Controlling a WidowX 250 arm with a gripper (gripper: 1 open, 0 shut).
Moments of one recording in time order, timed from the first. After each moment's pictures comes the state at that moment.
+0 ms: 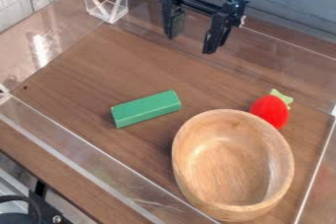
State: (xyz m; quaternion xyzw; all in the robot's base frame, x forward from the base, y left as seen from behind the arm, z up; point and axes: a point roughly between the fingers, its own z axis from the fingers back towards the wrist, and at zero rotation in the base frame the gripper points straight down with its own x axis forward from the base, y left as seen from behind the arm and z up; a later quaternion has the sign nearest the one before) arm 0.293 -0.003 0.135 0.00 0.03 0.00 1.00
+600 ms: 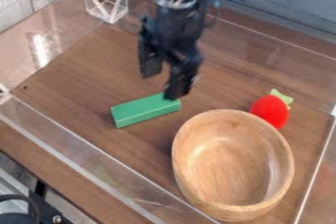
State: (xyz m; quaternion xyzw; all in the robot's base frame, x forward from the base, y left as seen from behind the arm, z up) arm 0.239 0.022 0.088 0.02 0.03 -0.19 0.98
